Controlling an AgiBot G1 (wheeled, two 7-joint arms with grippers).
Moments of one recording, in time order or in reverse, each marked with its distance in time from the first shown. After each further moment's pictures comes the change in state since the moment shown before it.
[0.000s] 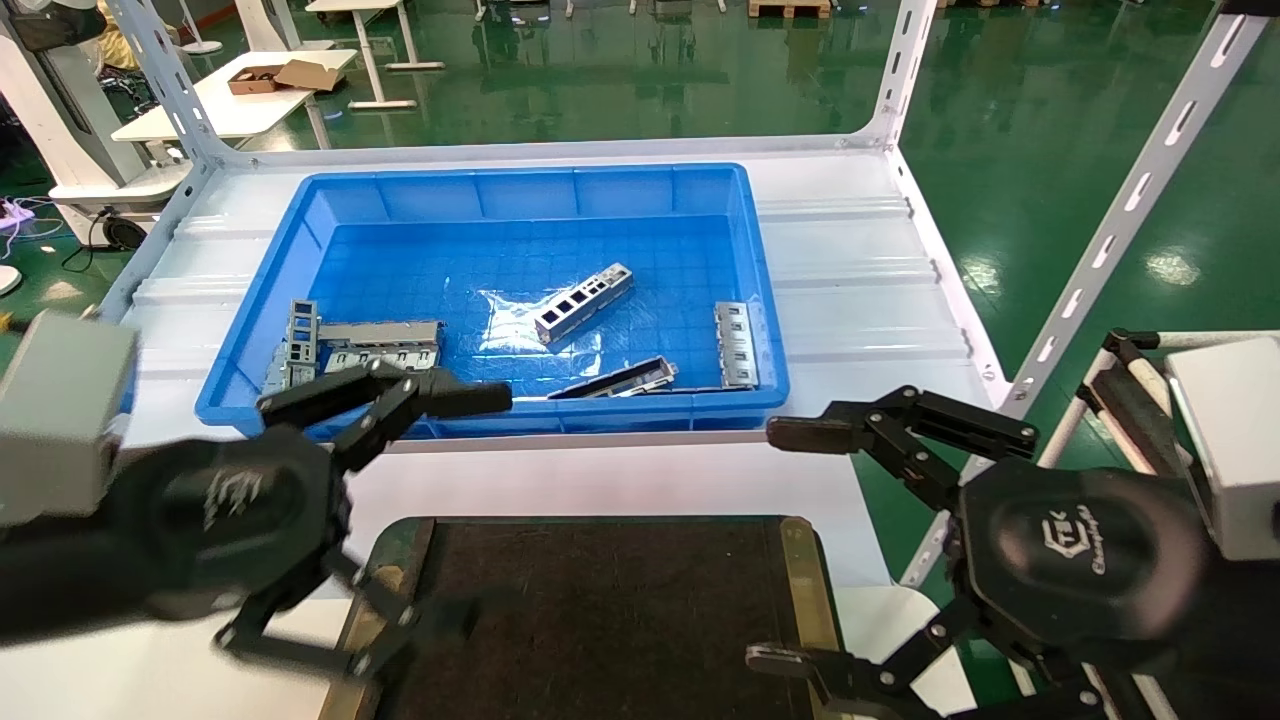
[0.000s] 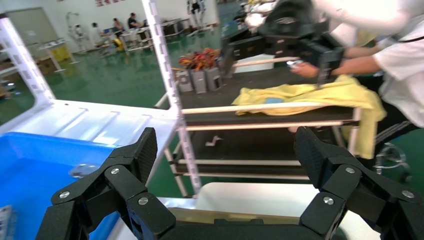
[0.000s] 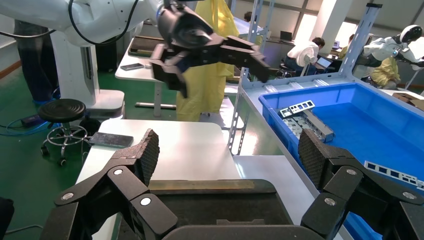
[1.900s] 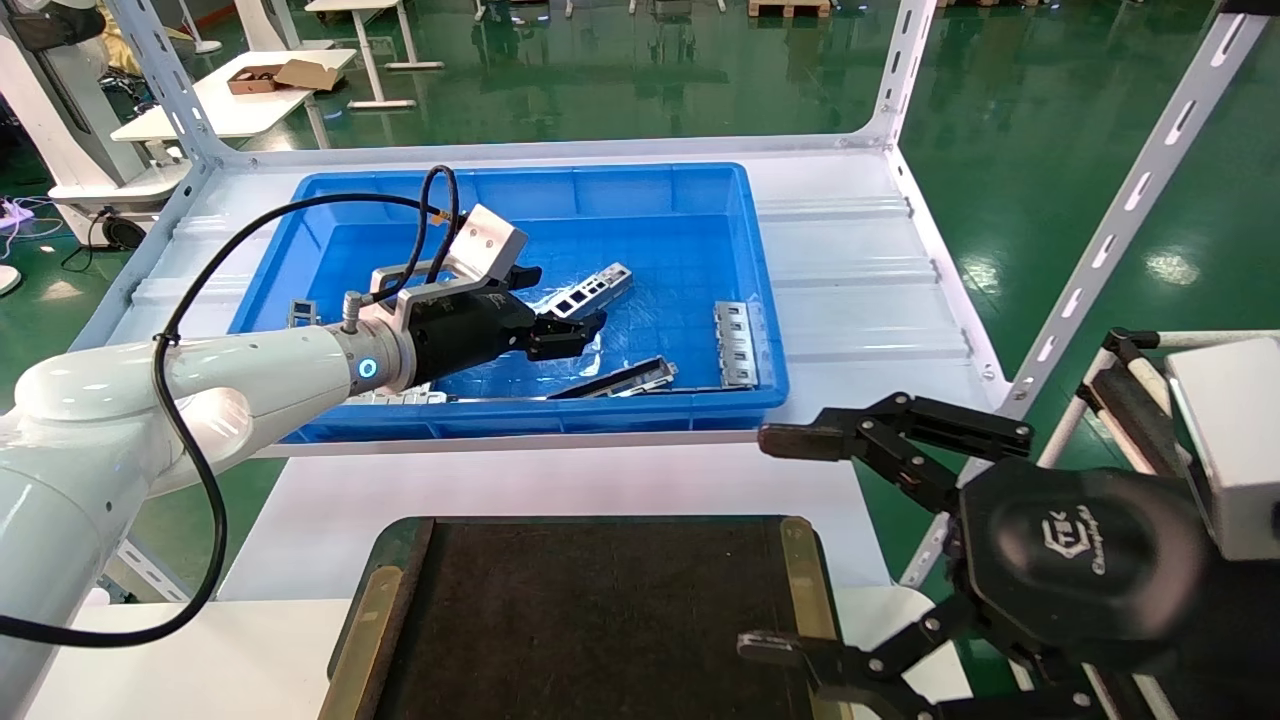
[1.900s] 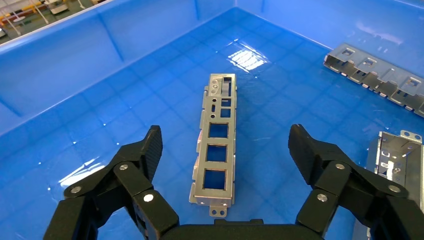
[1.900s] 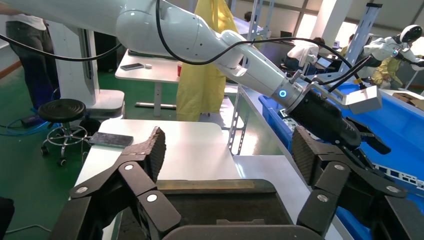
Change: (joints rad) left arm -0.502 0.679 0.168 1.195 0.478 -0.634 0.374; right arm 0.001 0.002 -0.004 0.000 0.003 0.002 -0.002
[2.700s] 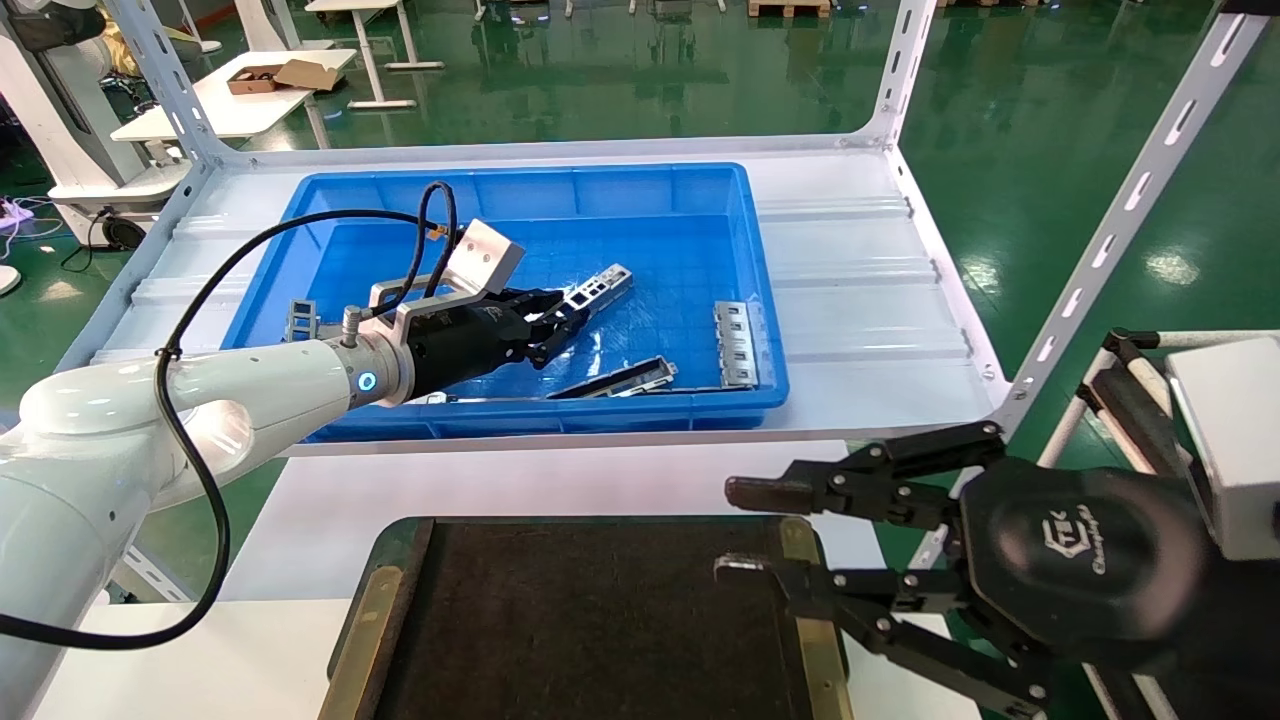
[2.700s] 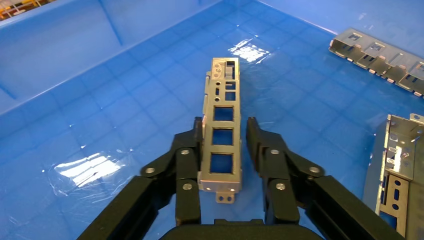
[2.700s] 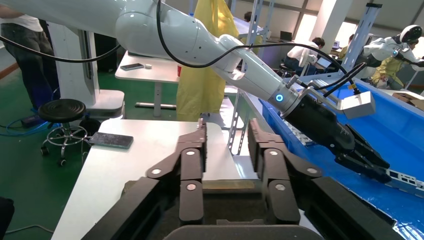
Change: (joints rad) left arm -0.001 0.003 -0.010 0.046 -0.024 -0.002 0.028; right arm 0.000 0.001 -0.002 0.000 0.001 0.001 -0.001
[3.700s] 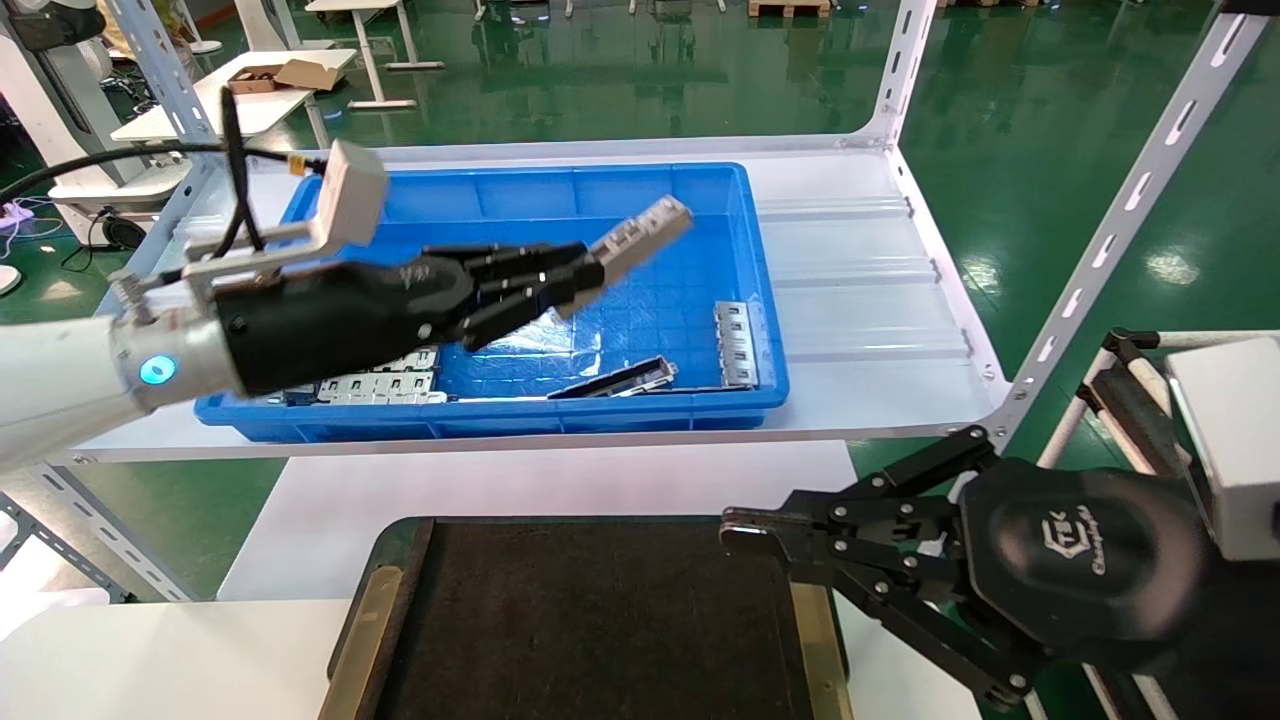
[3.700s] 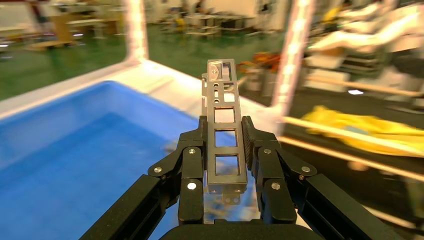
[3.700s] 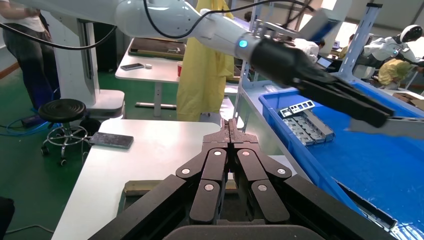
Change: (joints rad) left arm 0.019 -0.241 -0.071 -0.151 -0.138 0.688 -0.121; right arm 0.000 0.001 -0.002 0.000 0.001 0.001 -0.001
